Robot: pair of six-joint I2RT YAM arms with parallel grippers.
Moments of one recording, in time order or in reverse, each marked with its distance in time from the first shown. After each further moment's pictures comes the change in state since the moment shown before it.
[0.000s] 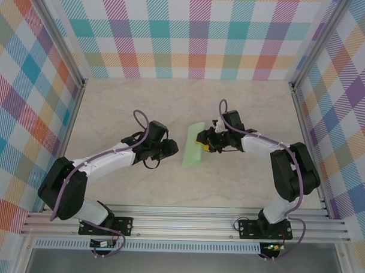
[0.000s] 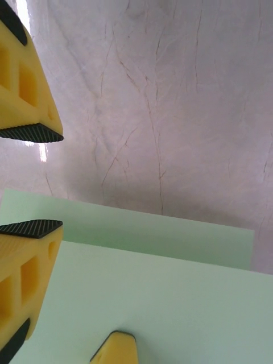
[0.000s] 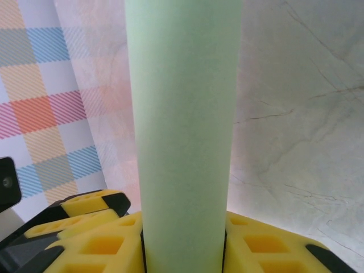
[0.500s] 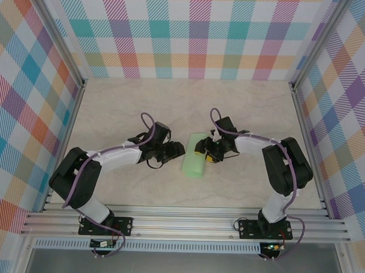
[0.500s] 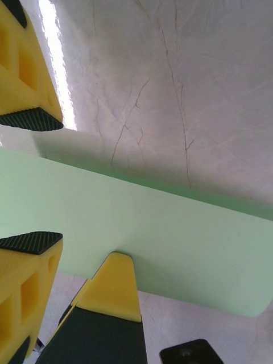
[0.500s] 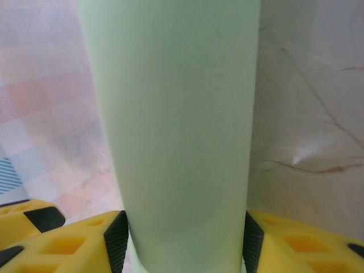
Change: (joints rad) left arm 0.014 0.136 -0.012 0.140 0.191 0.004; right arm 0.037 0.072 0.026 -0.202 0.165 -0.127
